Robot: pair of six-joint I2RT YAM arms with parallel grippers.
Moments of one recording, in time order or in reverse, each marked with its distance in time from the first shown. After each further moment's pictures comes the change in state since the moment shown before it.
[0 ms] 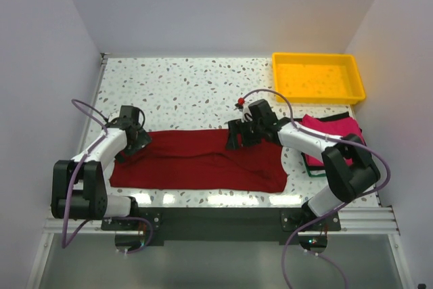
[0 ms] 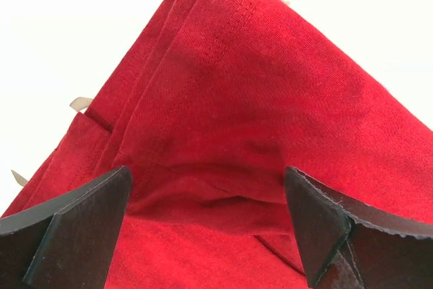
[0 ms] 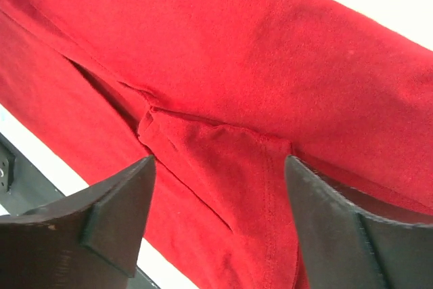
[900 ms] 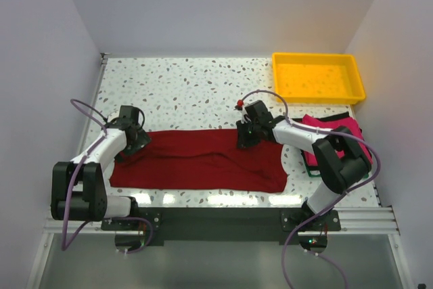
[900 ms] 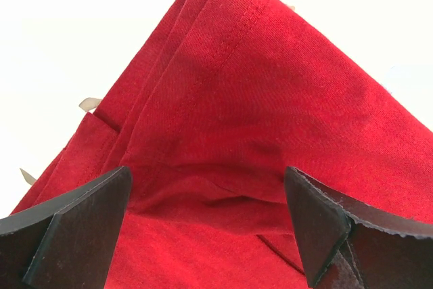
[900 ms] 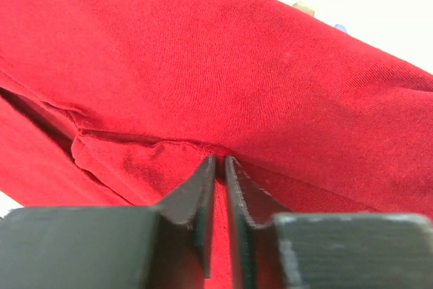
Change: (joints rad) left arm 0.000 -0.011 0.000 -0.008 -0.017 0.000; right arm 0.000 0.093 0.036 -0.035 0.126 -0.031
